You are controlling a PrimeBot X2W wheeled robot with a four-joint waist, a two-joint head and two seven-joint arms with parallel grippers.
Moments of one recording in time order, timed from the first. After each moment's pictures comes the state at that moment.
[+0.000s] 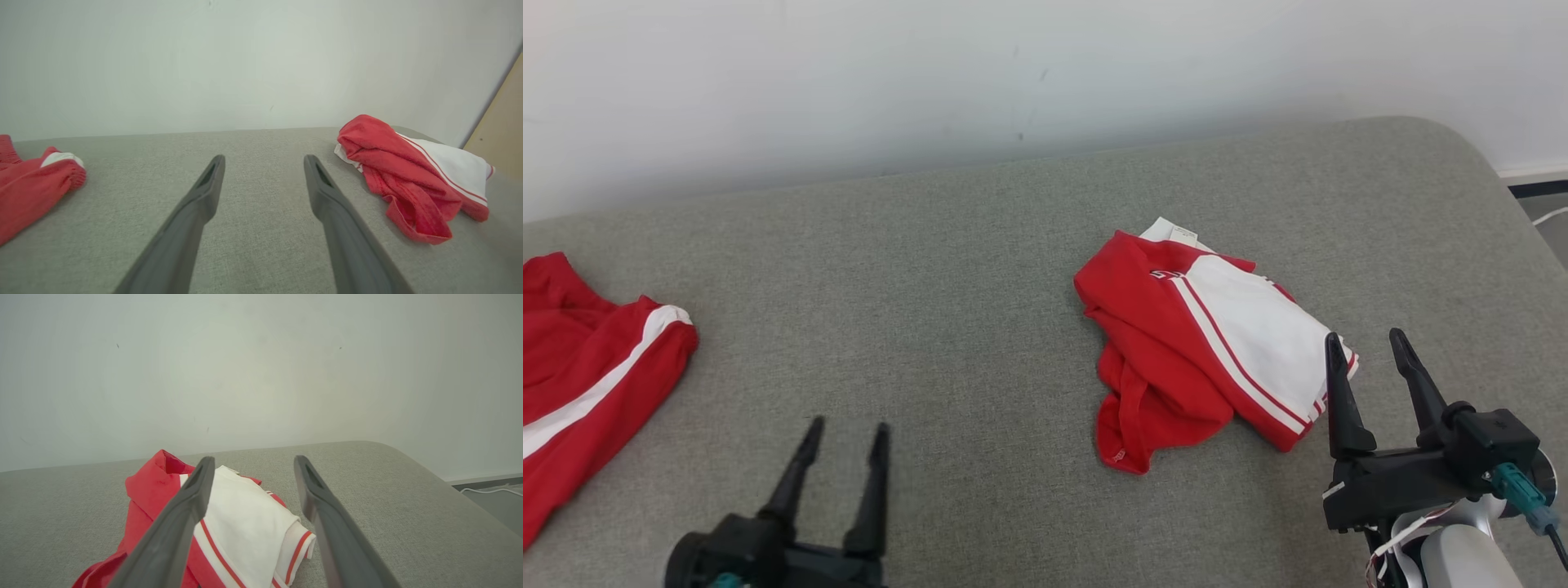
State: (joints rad) left arm -0.14 0.05 -0.05 0.07 -0.11 -0.07 -0.26; right arm -0.23 -0.18 0.15 0.19 0.16 0.13 -0.26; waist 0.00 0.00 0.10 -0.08
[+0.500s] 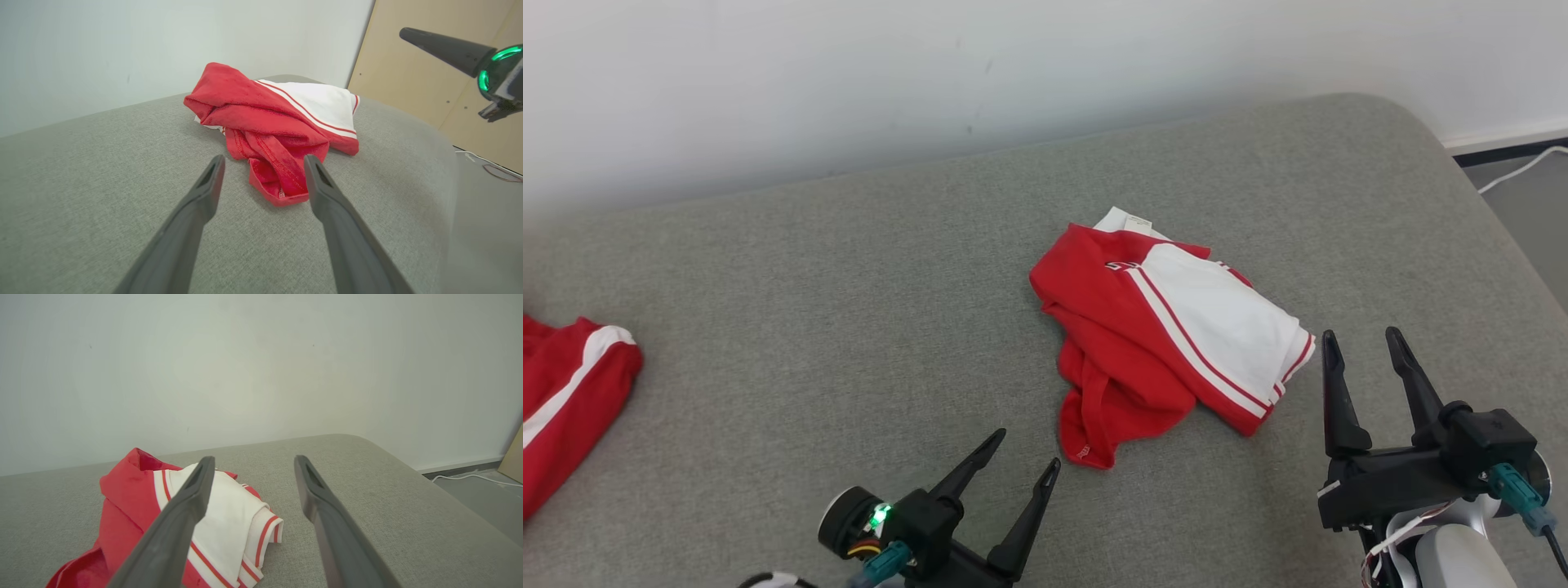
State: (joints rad) left arm -0.30 0.05 -0.43 0.26 -0.09 -0.13 -0.26; right arm -0.23 -0.16 0.14 0.18 0.16 0.13 -0.26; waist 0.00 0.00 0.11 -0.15
